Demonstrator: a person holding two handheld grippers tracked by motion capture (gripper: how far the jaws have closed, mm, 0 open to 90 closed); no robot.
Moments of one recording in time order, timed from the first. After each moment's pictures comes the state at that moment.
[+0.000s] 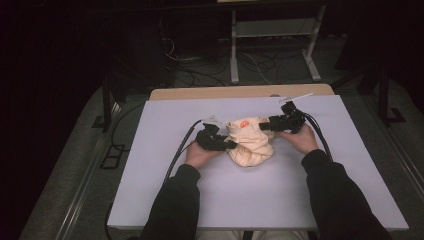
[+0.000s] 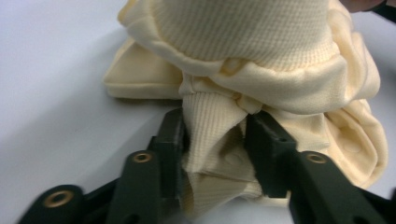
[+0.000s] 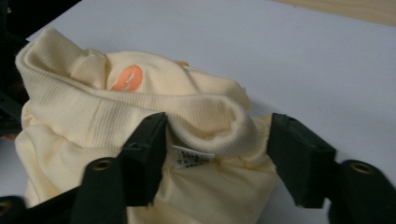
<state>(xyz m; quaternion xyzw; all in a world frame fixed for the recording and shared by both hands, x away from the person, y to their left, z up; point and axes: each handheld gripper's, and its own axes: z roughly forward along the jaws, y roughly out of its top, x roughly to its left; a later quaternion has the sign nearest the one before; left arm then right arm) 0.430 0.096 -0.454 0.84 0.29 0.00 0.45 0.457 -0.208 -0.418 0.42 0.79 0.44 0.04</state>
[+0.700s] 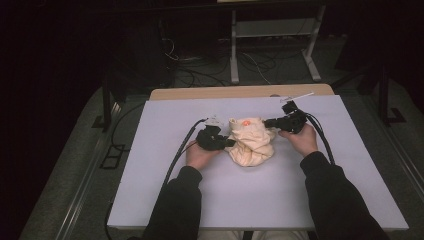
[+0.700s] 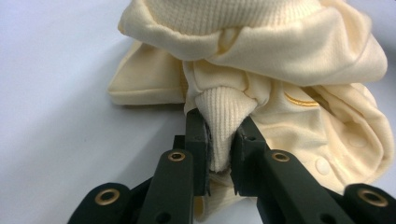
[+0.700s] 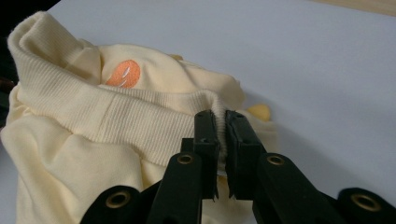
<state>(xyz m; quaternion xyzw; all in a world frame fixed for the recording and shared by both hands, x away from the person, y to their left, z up) 0.425 0.094 -0.446 0.85 0.27 0.03 0.44 0.454 -0.211 -0.414 0.44 0.79 0.42 0.04</state>
